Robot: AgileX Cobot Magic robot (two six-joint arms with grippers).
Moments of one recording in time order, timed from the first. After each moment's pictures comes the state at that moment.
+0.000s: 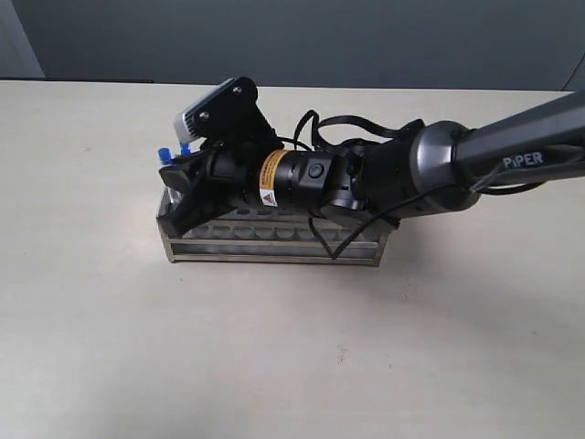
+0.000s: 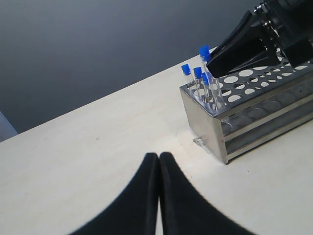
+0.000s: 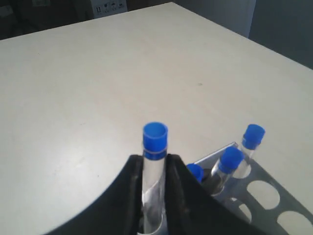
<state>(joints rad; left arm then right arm) -0.35 0.00 0.00 0.22 0.26 0.06 0.75 2.00 -1.10 -0.58 -0.53 0.47</state>
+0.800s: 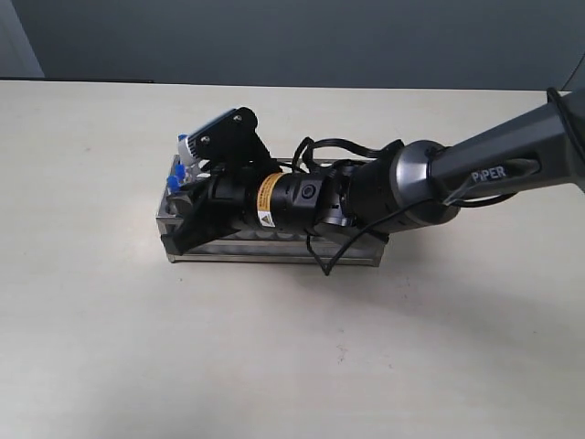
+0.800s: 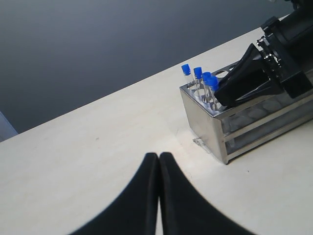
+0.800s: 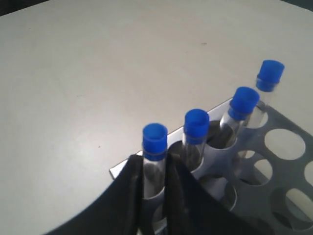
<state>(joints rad) -0.35 0.00 0.00 0.22 0.26 0.06 0.76 2.07 -1.10 -0.58 -0.52 0.54</state>
